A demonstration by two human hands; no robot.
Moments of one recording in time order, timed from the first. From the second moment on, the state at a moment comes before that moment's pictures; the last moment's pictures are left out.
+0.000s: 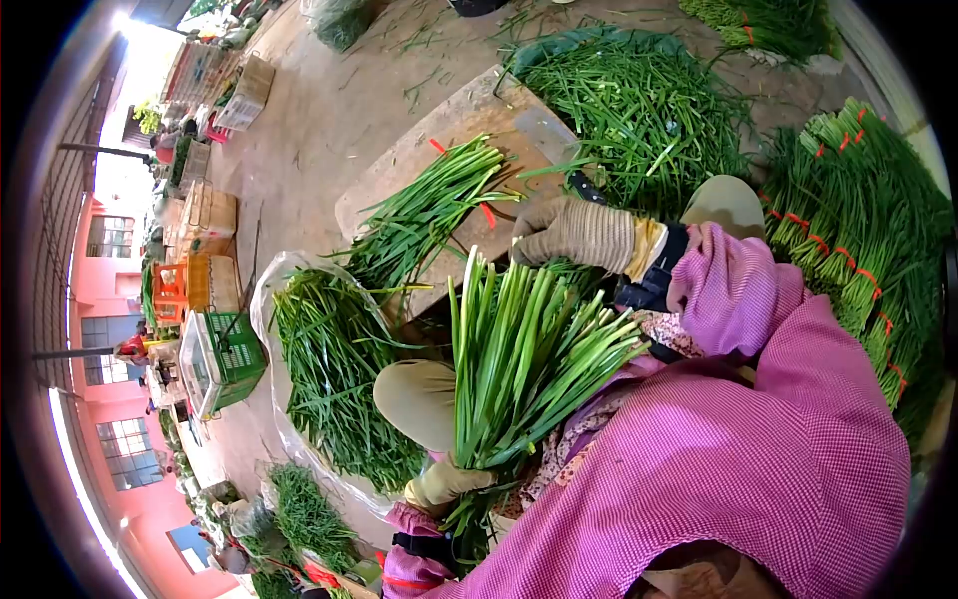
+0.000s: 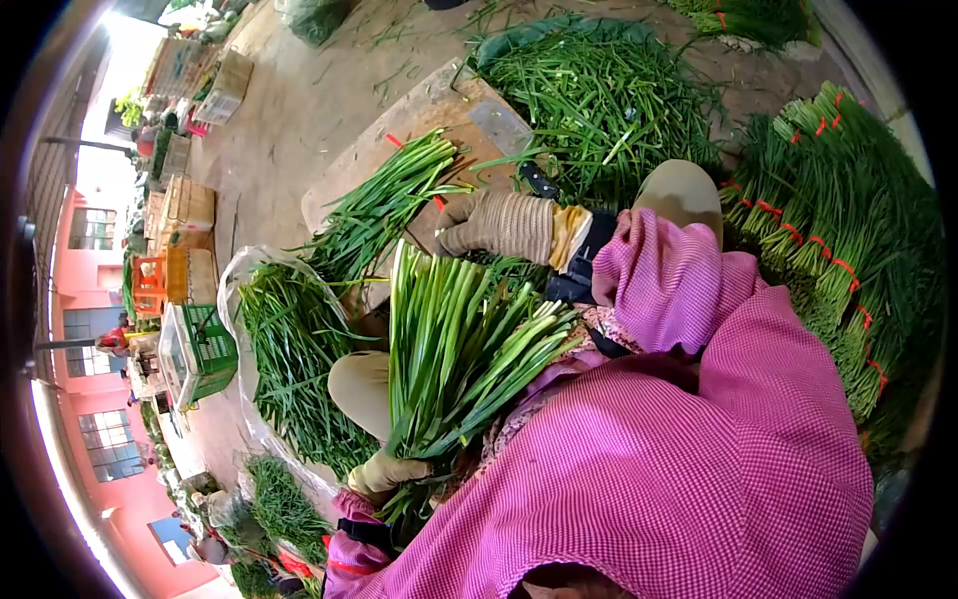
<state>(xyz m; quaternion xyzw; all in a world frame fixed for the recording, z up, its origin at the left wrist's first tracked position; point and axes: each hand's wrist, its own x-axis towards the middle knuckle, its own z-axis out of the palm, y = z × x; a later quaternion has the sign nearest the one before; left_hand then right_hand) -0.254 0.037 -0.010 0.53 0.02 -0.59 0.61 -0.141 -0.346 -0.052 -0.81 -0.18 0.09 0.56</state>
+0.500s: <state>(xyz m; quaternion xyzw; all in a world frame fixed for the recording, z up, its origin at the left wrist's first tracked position) -0.253 0.027 -0.001 0.53 0.03 -0.61 0.59 -0.121 -0.407 -0.014 -0.78 0.08 0.10 0.62</state>
